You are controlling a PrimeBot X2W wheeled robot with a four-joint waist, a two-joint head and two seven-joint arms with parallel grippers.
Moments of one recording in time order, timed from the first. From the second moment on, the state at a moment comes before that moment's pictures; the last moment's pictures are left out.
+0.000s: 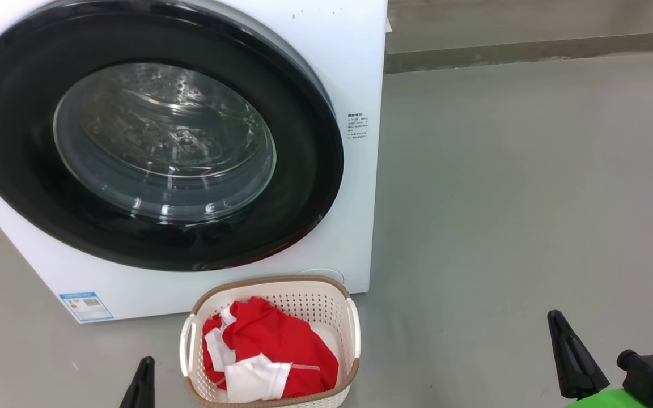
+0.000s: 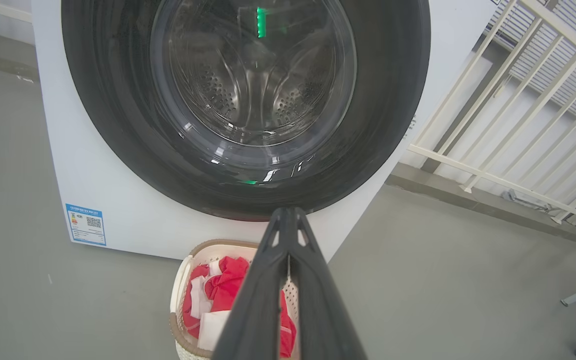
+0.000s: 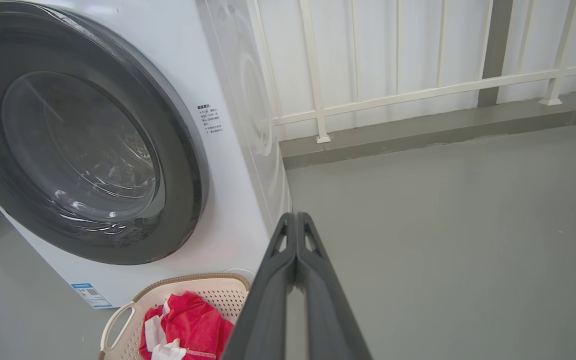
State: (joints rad) left arm 0.10 0.05 0.03 0.20 -0.48 -0.12 -0.18; right arm 0.12 -0.02 -0.09 0.18 0.33 0.13 -0.19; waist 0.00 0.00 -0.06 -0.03
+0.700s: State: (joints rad) left arm 0.07 0.05 0.04 0.21 -0.71 -0.12 -0.12; right arm 0.08 -0.02 -0.09 0.19 0.58 0.13 -0.13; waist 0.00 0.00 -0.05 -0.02
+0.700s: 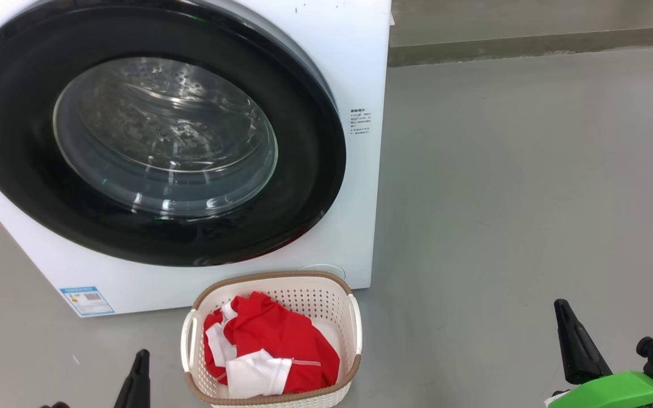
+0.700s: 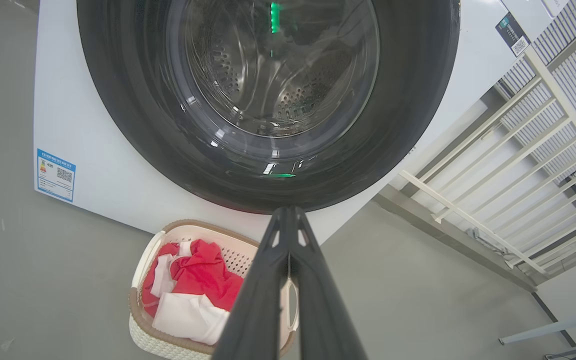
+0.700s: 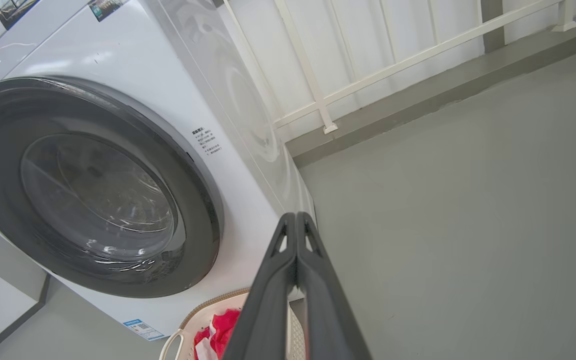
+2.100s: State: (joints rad) left arm 0.00 0.05 0.06 0.24 -1.16 -0.12 -0.01; right arm 0.01 -0.02 -0.11 0.23 1.09 0.13 -0.01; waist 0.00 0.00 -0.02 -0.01
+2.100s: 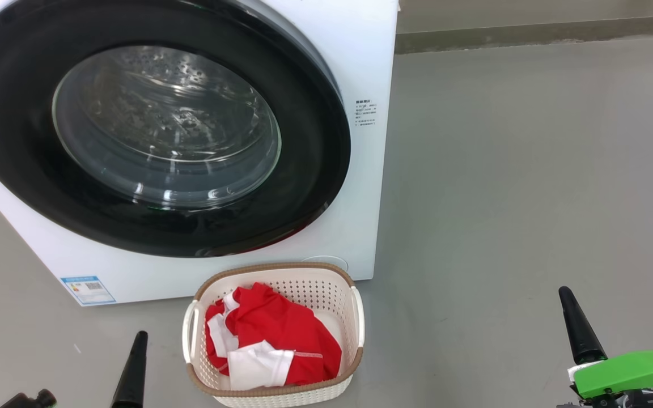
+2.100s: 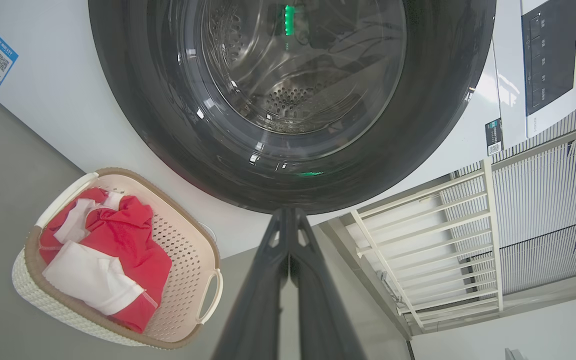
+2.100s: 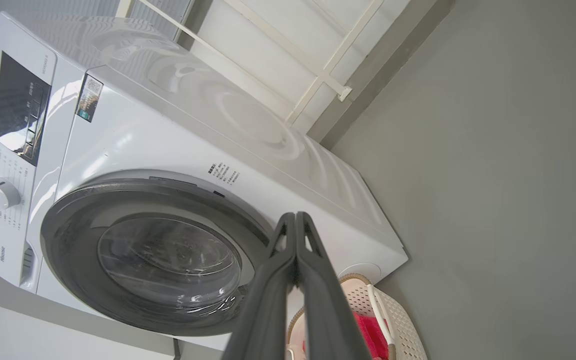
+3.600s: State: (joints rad) left arm -0.07 0.04 0.08 0.27 -1.60 -0.12 0.11; right arm -0.07 -0.04 -0.13 0.27 1.60 0.13 0.11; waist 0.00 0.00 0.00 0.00
